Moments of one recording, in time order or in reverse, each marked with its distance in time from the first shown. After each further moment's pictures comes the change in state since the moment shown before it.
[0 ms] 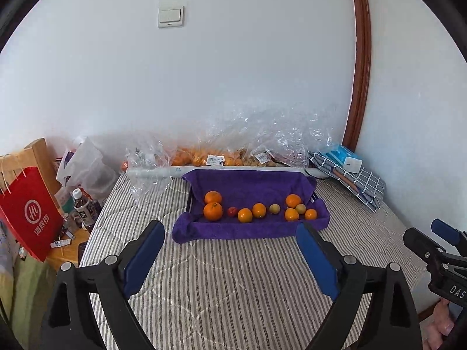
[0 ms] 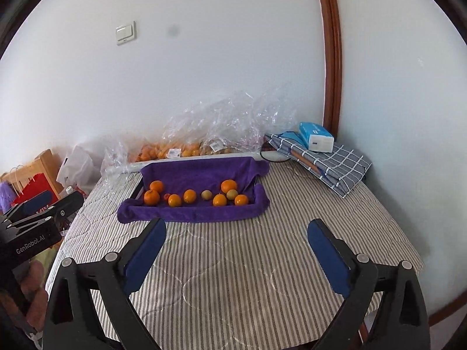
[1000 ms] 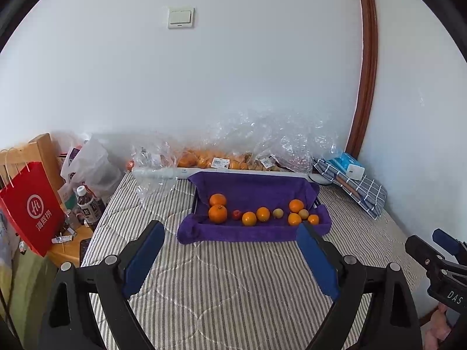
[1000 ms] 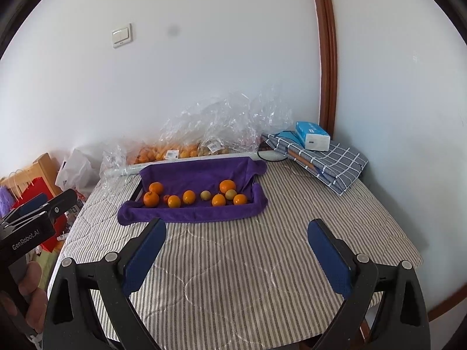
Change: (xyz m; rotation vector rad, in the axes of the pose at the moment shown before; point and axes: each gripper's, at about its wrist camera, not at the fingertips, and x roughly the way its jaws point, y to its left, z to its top) left arm -0.006 0.004 0.000 -0.031 -0.014 0.020; right arm -0.004 0.001 0.000 0.015 0.000 -0.017
